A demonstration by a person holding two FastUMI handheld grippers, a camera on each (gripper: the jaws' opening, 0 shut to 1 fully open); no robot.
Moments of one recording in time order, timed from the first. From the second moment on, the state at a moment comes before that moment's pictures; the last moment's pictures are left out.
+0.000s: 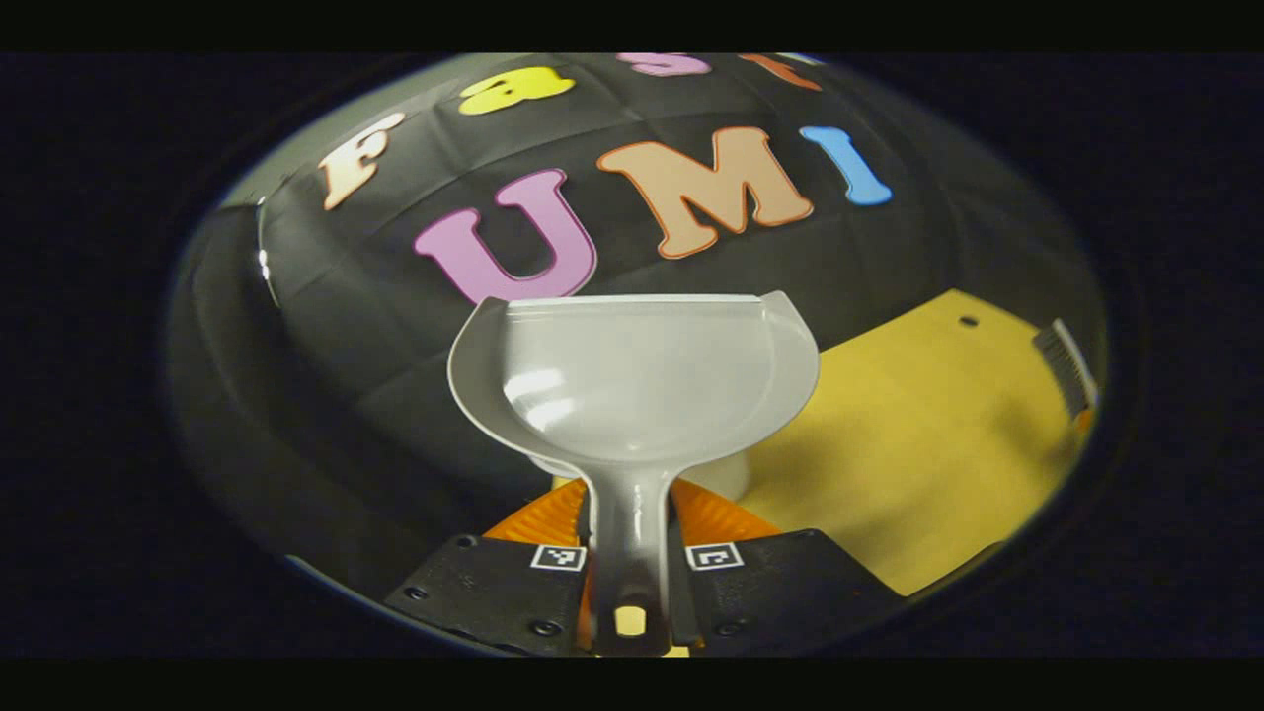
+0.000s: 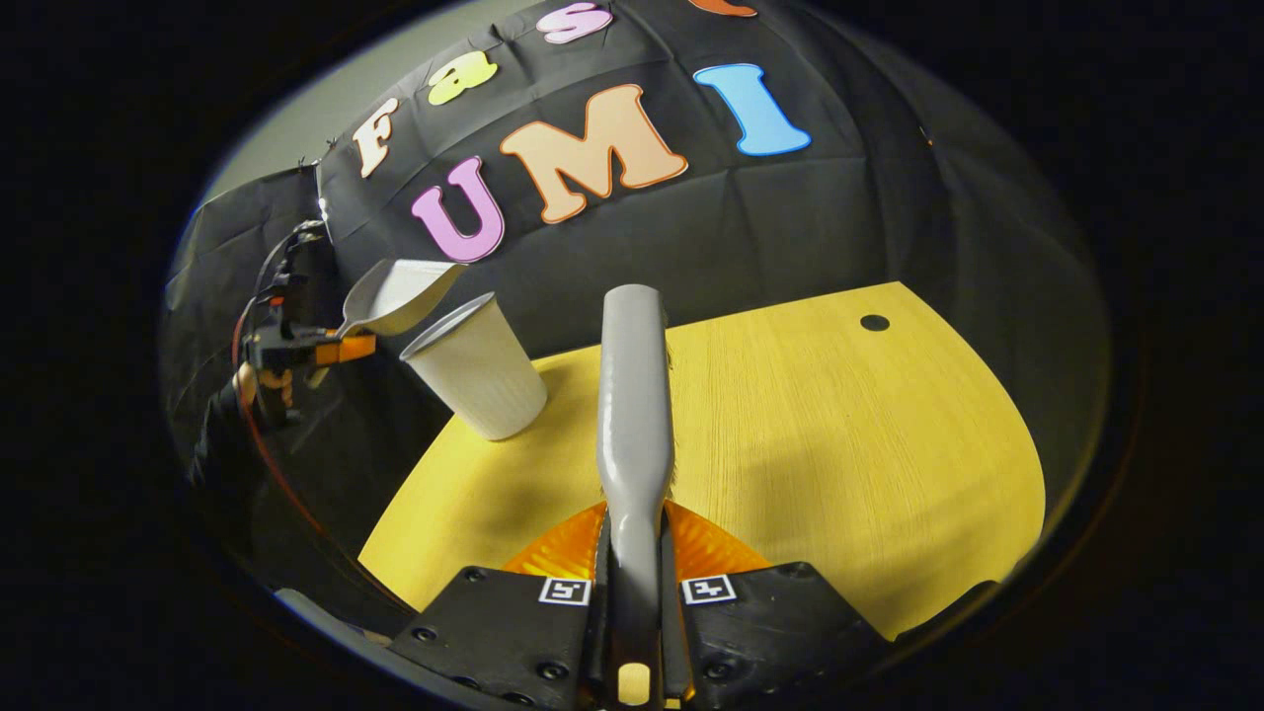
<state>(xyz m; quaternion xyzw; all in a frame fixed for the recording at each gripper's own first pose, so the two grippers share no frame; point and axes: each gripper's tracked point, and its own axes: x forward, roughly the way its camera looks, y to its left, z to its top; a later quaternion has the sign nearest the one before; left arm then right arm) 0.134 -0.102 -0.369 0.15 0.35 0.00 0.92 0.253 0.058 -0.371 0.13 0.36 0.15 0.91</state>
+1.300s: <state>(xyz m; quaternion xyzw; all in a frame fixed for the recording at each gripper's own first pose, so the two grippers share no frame) -0.062 -0.228 -0.564 0.04 0.56 0.03 0.83 0.218 0.027 -0.535 -0.03 0.56 0.01 0.83</state>
